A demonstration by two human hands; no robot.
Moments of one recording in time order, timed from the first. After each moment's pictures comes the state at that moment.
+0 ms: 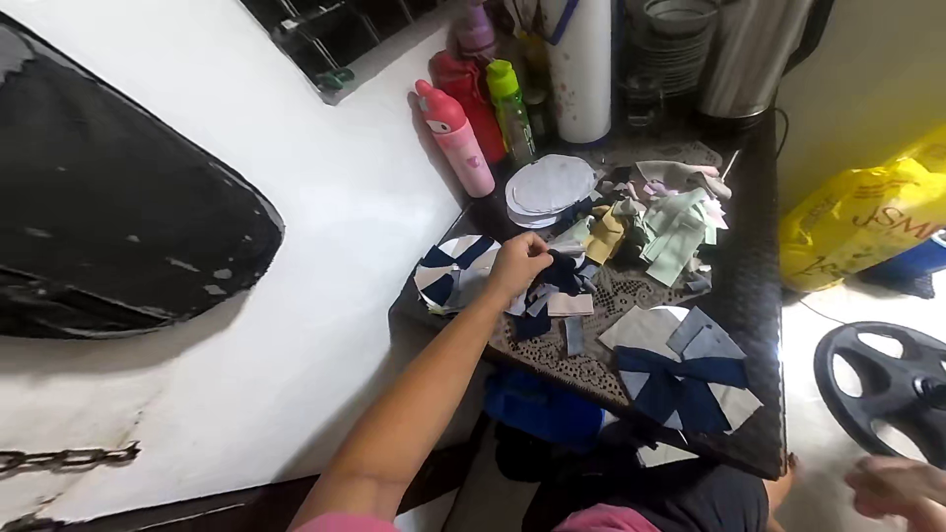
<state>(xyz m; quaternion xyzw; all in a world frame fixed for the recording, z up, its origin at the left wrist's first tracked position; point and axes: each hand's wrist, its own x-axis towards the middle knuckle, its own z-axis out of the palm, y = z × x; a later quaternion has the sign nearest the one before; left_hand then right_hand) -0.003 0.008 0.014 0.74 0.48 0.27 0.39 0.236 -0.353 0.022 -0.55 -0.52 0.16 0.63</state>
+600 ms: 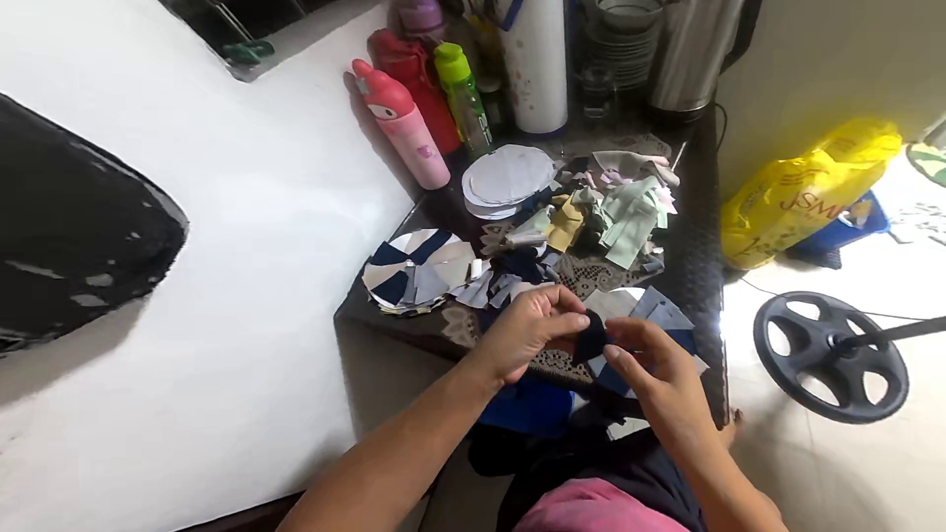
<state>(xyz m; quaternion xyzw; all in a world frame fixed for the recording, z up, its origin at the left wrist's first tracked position) 0.020 -0.117 0.051 0.57 0.33 0.20 0.72 0.164 -0.249 0.011 -0.60 -0.45 0.31 0.58</state>
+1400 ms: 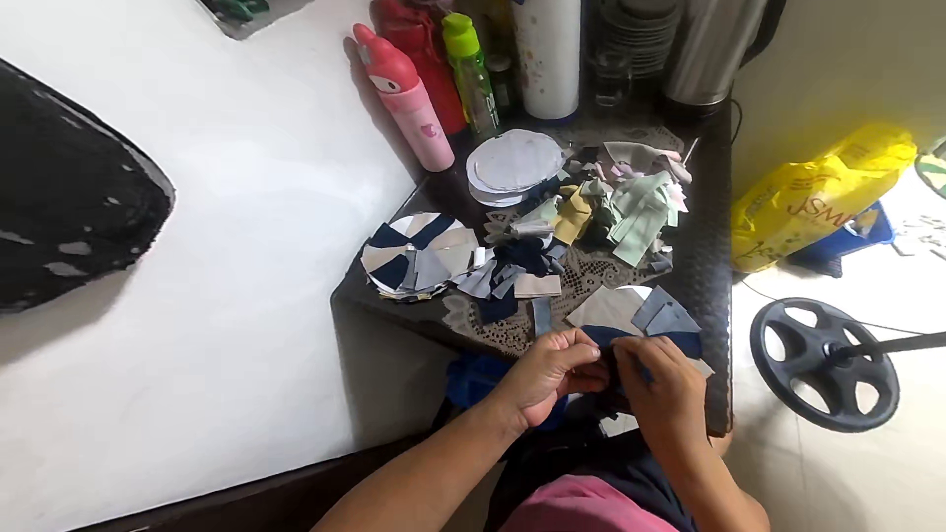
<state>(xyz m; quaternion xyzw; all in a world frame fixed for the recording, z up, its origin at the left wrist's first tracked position) 0.020 -0.154 0.013 0.39 0.38 0.18 0.82 0.162 -0.241 -0.022 -0.65 -0.58 -0.01 0.49</state>
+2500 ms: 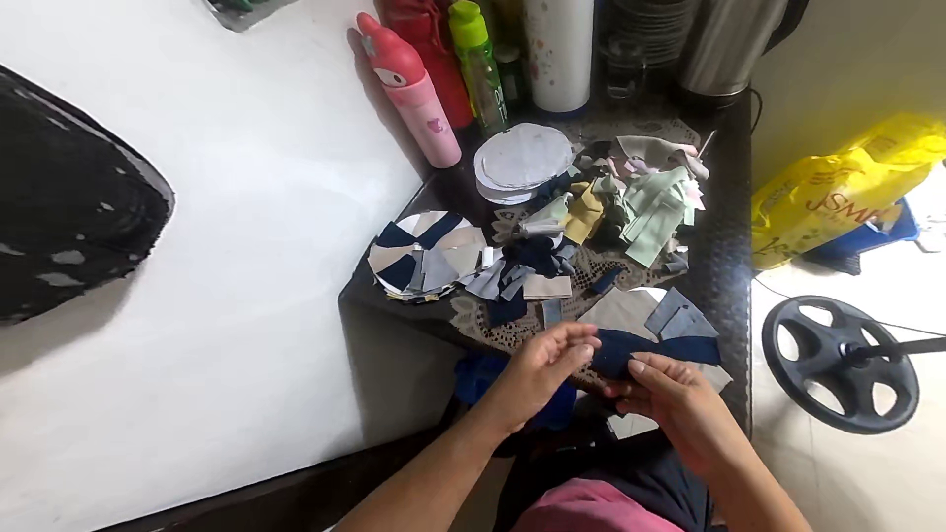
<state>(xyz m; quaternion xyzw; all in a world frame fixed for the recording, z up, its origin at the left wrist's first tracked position) -0.008 -0.142 -0.001 0.63 0.32 0.23 0.66 0.174 -0.246 0.005 -0.51 -0.21 0.62 0.55</state>
